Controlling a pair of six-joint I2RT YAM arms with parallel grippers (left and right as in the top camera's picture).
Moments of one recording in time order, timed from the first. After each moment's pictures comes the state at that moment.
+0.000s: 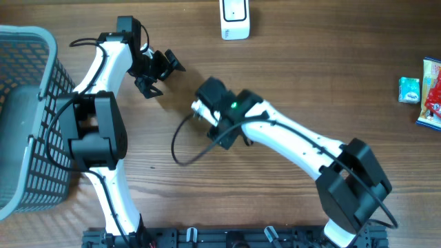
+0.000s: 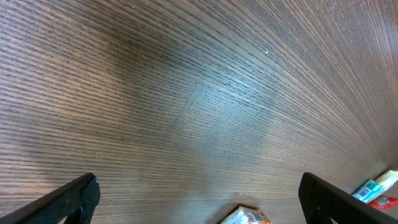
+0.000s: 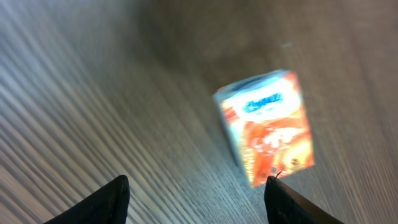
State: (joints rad) left arm 0.00 2.21 1.72 -0.96 0.48 -0.60; right arm 0.79 1.87 1.36 -0.84 0.10 -0.27
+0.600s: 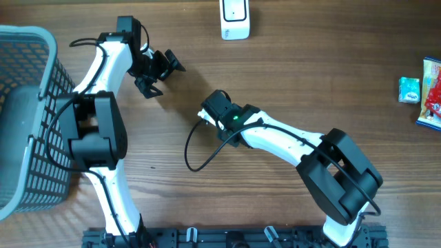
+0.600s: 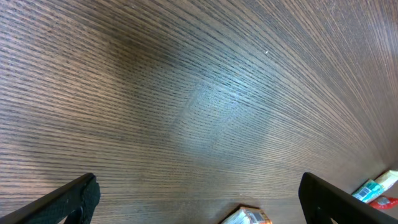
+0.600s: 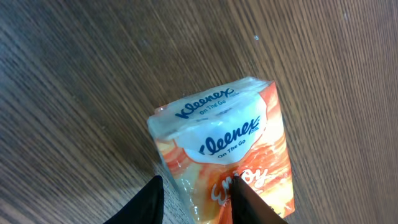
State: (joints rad) left arm 0.00 2.21 1.72 -0.96 0.48 -0.60; right arm 0.77 1.93 1.18 -0.52 0.28 -0.35
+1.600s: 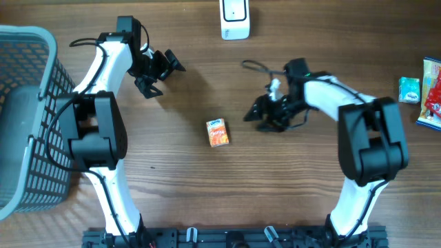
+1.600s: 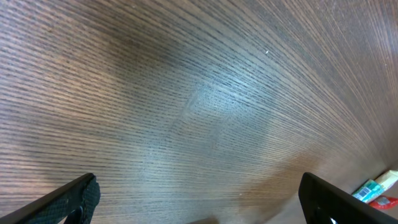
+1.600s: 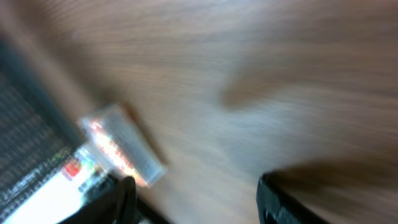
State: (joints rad) left arm 0.00 2.21 1.72 -0.96 0.48 -0.60; right arm 0.17 2.05 1.25 -0.82 -0.72 0.34
